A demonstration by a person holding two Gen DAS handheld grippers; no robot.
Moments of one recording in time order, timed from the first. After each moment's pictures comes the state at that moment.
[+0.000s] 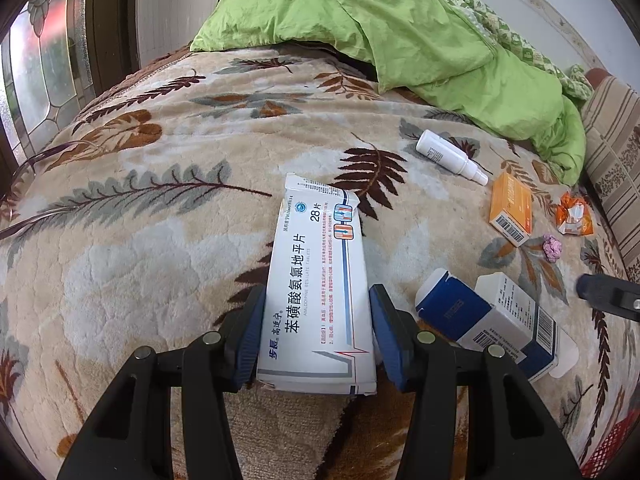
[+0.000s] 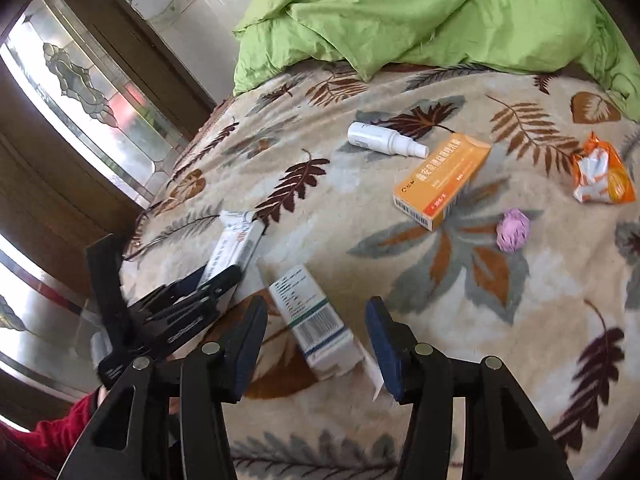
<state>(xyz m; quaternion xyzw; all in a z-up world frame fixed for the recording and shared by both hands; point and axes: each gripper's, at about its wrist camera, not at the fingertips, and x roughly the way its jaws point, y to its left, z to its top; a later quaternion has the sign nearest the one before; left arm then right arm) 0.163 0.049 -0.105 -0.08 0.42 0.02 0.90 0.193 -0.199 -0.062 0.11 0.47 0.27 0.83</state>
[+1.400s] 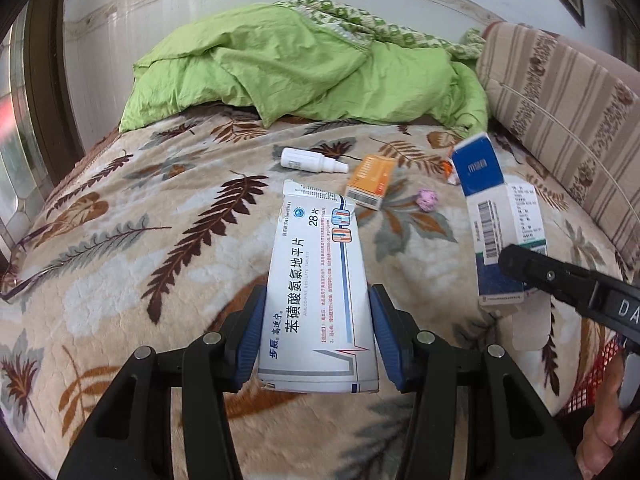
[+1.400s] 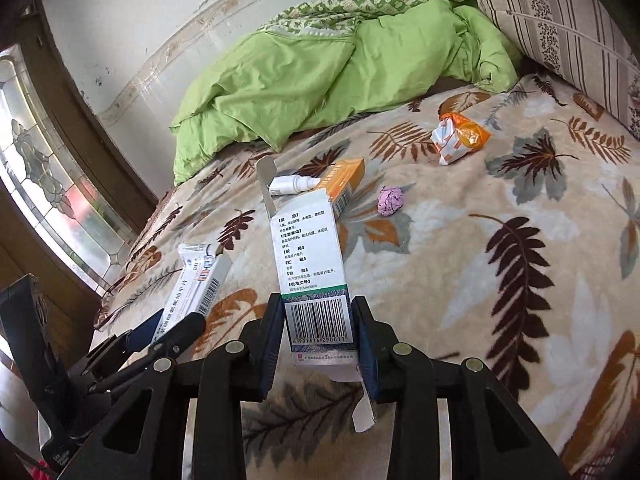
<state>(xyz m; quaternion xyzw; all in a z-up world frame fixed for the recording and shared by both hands) 0.069 -0.056 -0.058 0.03 0.36 -0.09 0.93 0.077 -0.257 -0.068 0.20 0.35 0.11 0.91</state>
